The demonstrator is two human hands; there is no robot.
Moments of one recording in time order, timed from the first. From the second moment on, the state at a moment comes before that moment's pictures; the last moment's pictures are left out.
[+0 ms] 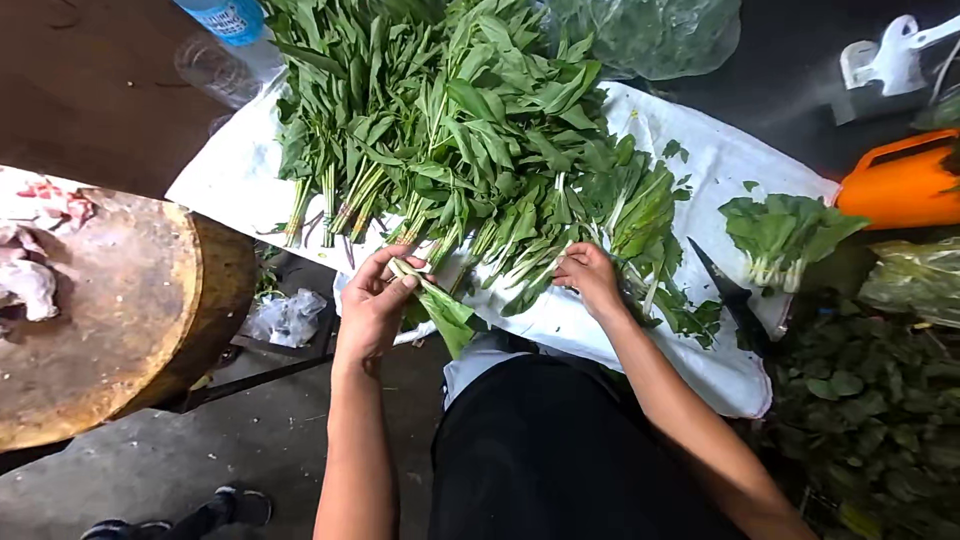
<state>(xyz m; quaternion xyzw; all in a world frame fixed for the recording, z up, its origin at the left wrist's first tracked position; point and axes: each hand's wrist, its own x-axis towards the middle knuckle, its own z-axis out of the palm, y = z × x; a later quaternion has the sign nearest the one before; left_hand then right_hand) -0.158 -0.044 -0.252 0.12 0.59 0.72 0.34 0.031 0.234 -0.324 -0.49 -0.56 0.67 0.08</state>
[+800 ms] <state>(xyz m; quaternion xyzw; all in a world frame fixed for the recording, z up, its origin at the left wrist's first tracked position) -0.100 0.087 -0.265 0.13 0.52 0.66 0.52 0.068 0.242 -0.246 -0.38 -0.39 0.83 0.11</state>
